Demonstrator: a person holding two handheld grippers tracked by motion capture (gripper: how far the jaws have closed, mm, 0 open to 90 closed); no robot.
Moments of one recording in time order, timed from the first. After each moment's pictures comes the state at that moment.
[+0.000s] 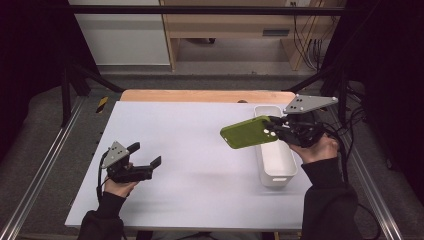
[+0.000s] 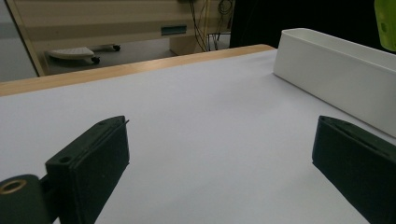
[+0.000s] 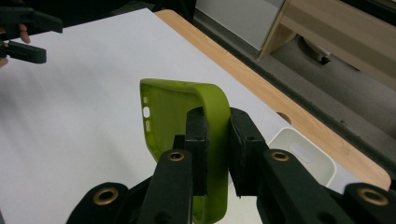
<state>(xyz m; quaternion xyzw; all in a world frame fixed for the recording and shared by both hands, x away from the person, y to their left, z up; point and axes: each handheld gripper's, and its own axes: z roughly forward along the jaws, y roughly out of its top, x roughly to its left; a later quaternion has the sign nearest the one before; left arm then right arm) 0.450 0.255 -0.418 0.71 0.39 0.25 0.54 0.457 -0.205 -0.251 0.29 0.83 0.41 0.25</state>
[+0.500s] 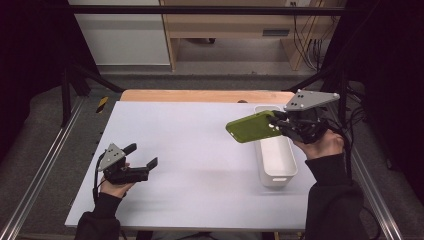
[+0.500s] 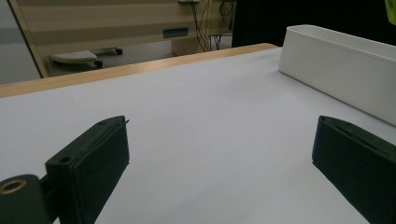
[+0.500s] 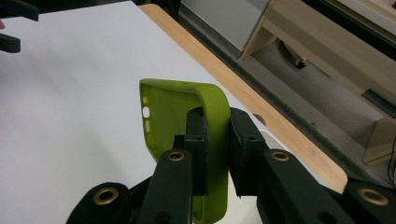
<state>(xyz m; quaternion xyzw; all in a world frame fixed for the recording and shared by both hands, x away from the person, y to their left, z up) 0.450 0.267 -0.427 0.71 0.38 0.25 0.54 0.455 -0.204 -0.236 0.28 0.83 0.38 0.29</state>
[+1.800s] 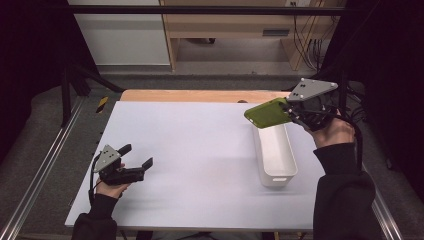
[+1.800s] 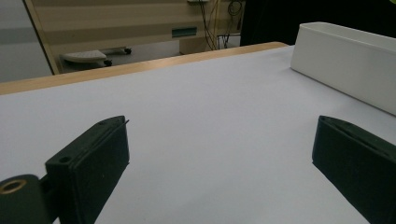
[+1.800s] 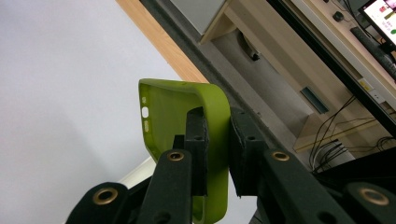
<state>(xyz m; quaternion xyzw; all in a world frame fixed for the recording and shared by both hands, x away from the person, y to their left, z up) 0.450 0.279 -0.433 0.70 0.39 0.27 0.53 0.472 -0.215 -0.220 0.26 0.84 0.29 0.38</state>
